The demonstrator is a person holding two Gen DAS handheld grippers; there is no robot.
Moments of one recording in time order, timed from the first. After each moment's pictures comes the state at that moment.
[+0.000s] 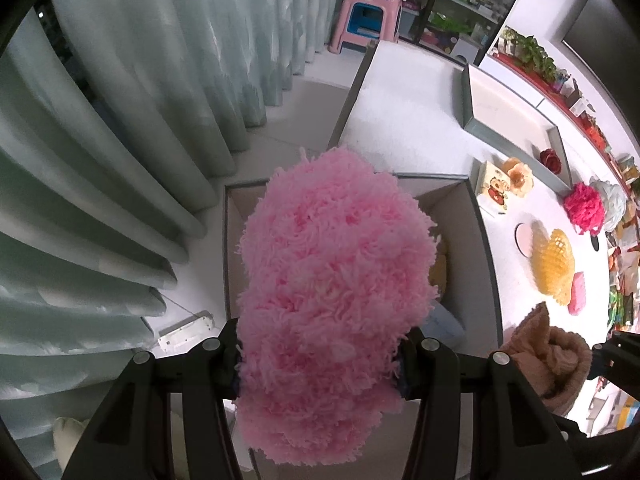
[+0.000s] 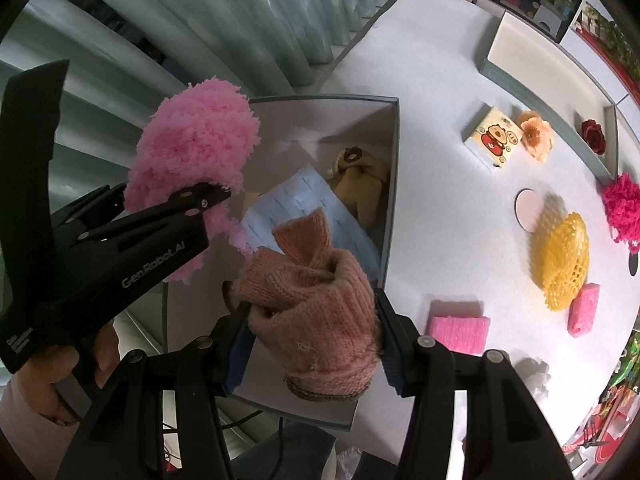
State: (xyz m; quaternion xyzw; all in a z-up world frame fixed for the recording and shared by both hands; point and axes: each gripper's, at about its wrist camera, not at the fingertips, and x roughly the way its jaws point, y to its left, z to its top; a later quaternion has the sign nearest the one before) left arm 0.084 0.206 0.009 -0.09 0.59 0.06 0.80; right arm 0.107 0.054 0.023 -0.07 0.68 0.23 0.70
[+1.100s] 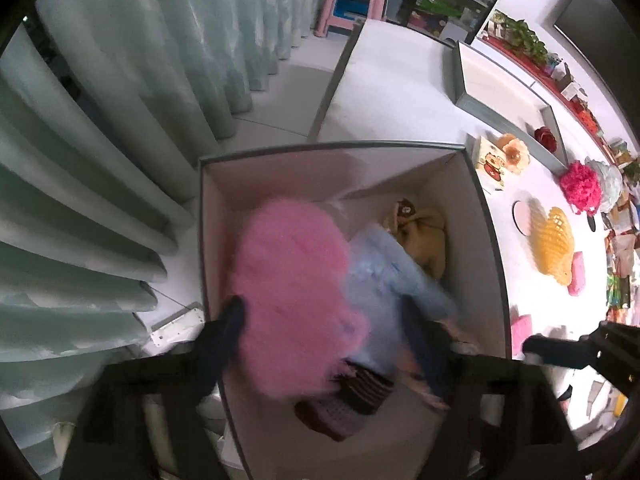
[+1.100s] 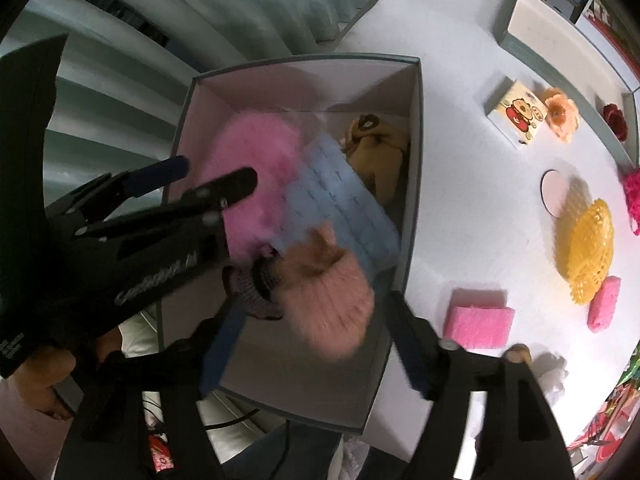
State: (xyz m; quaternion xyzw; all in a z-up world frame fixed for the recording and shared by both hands) left arm 0.079 0.202 -0.004 -0.08 0.60 0.04 0.79; right arm 0.105 0.062 -0.009 -0.06 0.70 0.24 0.67
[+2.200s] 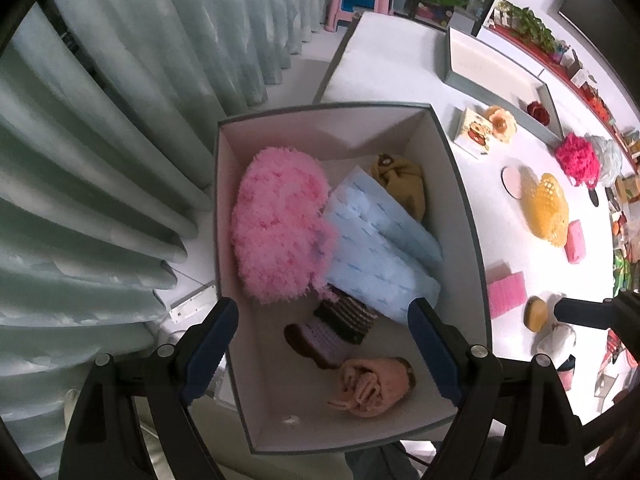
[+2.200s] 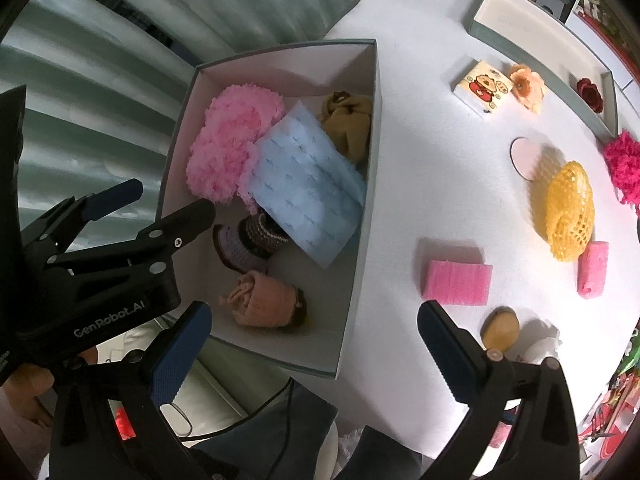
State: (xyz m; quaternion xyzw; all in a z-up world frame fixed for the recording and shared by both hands) left arm 0.029 0.165 0.022 -0.05 0.62 0.06 0.78; right arm 0.069 0.018 0.014 -0.06 0.69 0.24 0.68
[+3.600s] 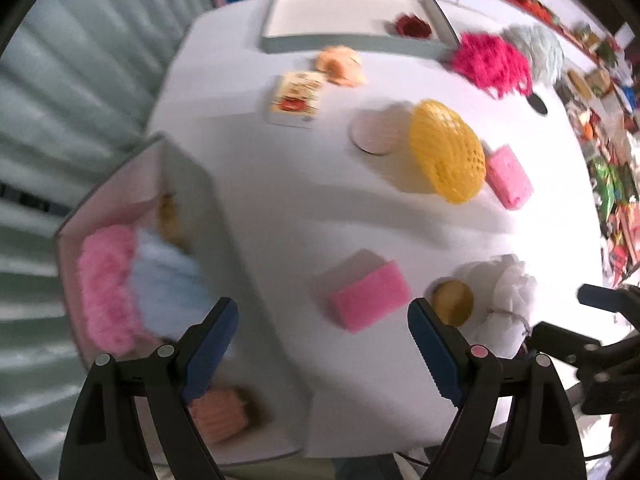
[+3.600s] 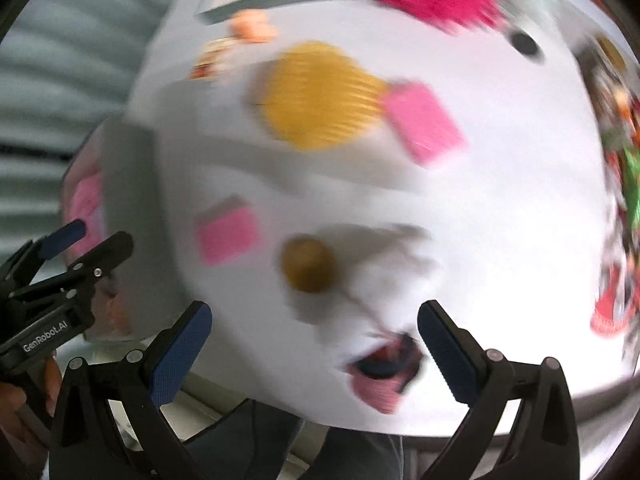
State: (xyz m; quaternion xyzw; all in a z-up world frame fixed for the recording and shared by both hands) left arm 0.082 -0.045 -0.005 0.07 0.66 -0.05 0.75; right arm 0.066 -0.236 -0.018 0.11 0.71 0.06 0.69
